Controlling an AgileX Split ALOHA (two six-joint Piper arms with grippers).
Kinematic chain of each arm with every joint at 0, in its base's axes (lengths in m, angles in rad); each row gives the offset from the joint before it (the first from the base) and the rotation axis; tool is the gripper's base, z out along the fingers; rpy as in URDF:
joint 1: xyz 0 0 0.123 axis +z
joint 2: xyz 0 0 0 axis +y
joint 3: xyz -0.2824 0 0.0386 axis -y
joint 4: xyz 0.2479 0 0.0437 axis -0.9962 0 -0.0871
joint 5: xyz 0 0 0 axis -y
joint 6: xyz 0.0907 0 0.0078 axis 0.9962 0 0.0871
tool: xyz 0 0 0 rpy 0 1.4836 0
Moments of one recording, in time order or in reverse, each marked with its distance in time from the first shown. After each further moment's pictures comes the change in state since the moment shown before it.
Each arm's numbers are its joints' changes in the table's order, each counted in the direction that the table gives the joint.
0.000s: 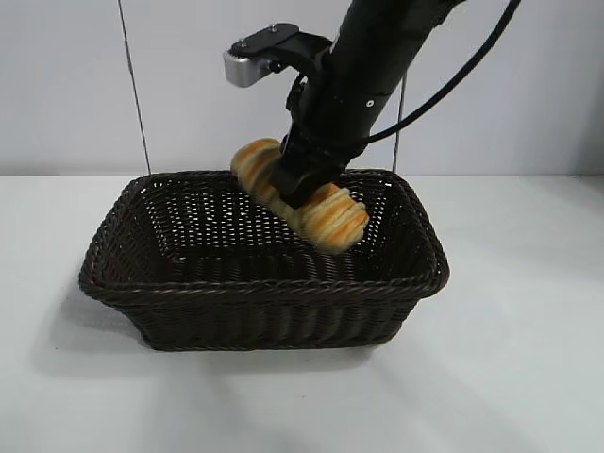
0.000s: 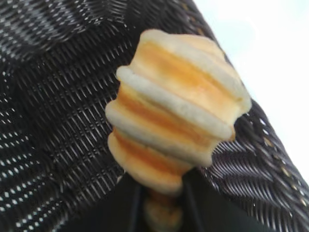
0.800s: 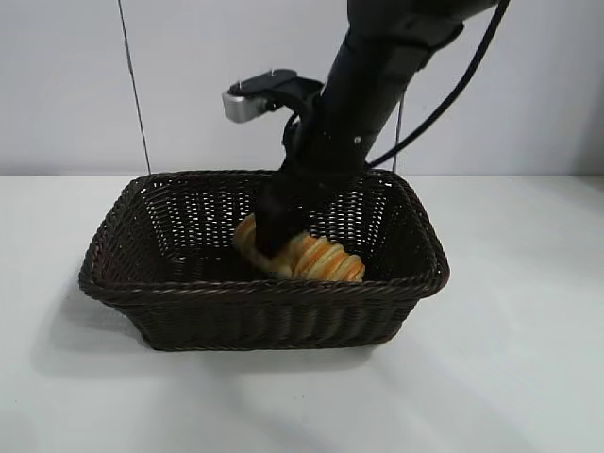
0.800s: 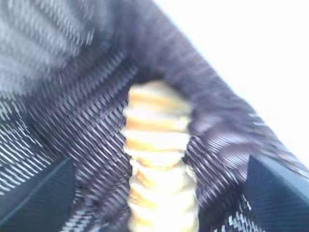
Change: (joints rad) left arm 0.000 0.000 0.000 0.000 0.000 0.000; right arm 0.000 -0.092 0.226 0.074 -0.247 0.373
